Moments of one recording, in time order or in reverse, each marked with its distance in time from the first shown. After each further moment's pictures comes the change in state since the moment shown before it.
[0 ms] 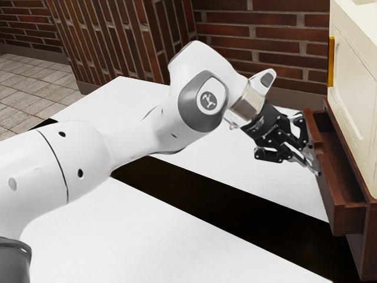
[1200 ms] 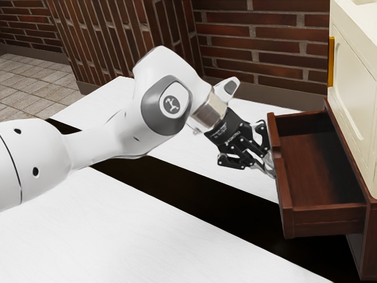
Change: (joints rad) arm 0.010 -0.180 0.051 -0.246 0.047 0.000 0.006
